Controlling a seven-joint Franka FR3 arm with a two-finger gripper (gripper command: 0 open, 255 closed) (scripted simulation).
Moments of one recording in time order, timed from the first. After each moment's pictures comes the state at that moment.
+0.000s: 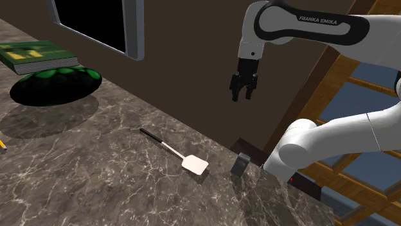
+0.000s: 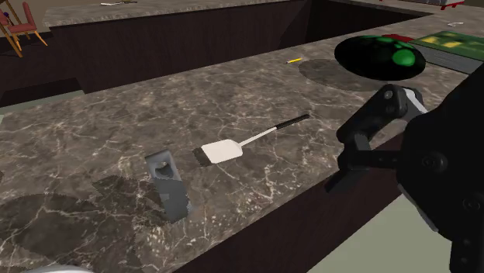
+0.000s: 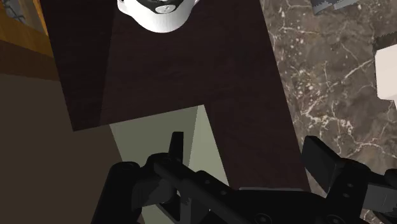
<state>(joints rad) -0.02 -0.75 -0.05 -2.43 0.12 1.43 0.17</state>
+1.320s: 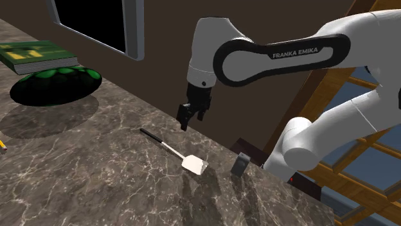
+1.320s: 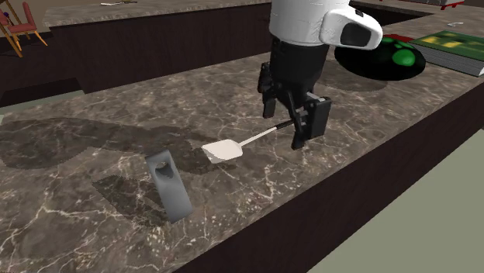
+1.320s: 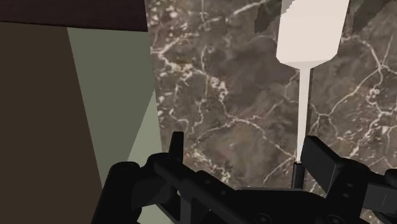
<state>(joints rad) 0.16 -0.50 0.37 -2.42 0.24 1.94 0.39</state>
